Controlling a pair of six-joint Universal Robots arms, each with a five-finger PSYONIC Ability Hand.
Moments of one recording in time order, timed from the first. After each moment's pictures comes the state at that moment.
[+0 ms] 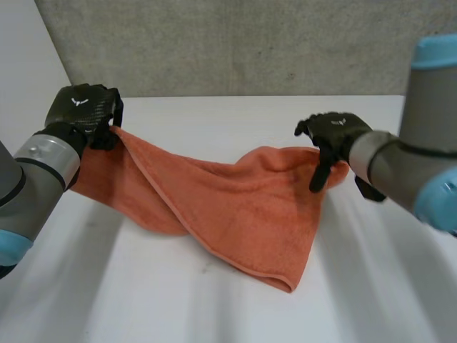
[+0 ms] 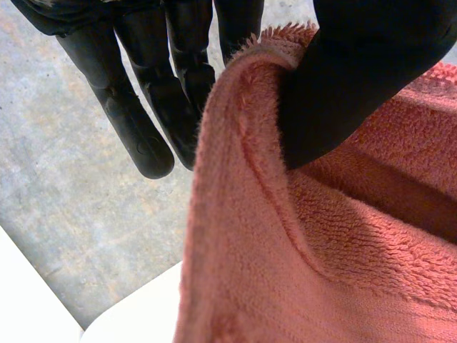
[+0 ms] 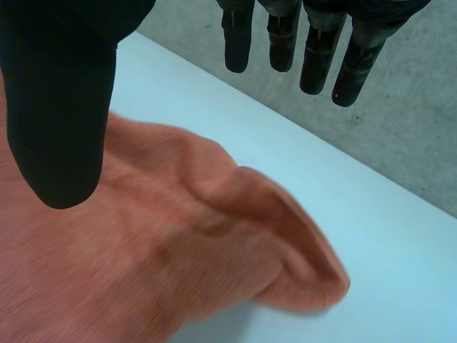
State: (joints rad) left arm 4.46 -1.77 -1.59 3.36 -1.45 3.36; right arm 1.99 -1.04 1.05 0.39 1.49 2.92; left_hand 1.13 1.20 1.19 1.20 0.96; right_hand 0.20 0.21 0.21 0.23 0.06
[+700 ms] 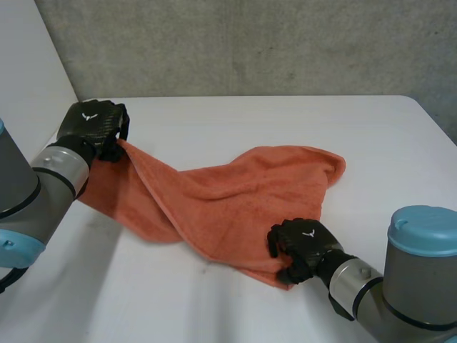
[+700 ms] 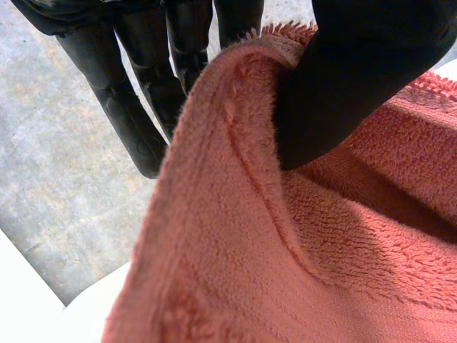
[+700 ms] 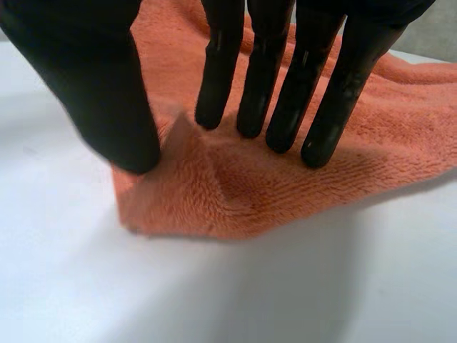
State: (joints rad) left arm 4.45 -1.84 -1.60 3.39 -1.45 3.36; right arm 2.03 -1.20 1.92 -0.24 1.29 3.05; left_hand 1.13 1.20 1.19 1.20 0.96; right_hand 0.75 0.88 0.87 0.87 0.67
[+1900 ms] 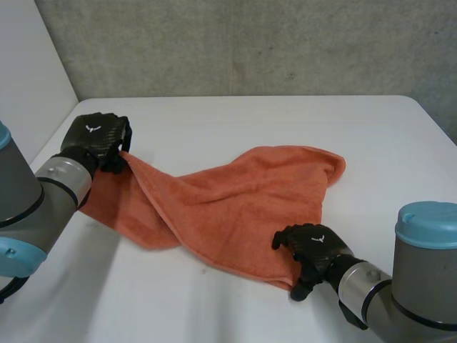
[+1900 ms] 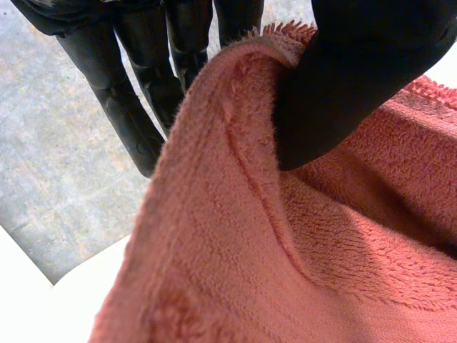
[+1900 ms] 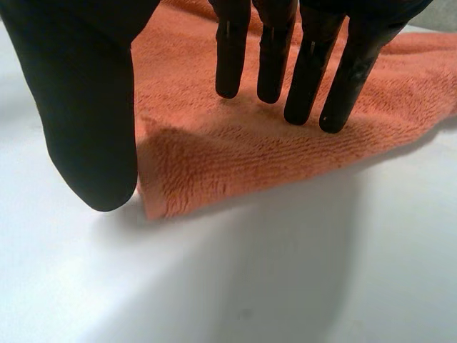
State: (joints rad) left arm 4.45 -1.85 -1.63 3.38 -1.45 3.36; right arm 2.02 -1.24 1.92 -0.14 1.33 3.04; left_hand 1.13 1.20 1.19 1.20 0.96; right_hand 0.39 0.44 0.44 0.43 0.25
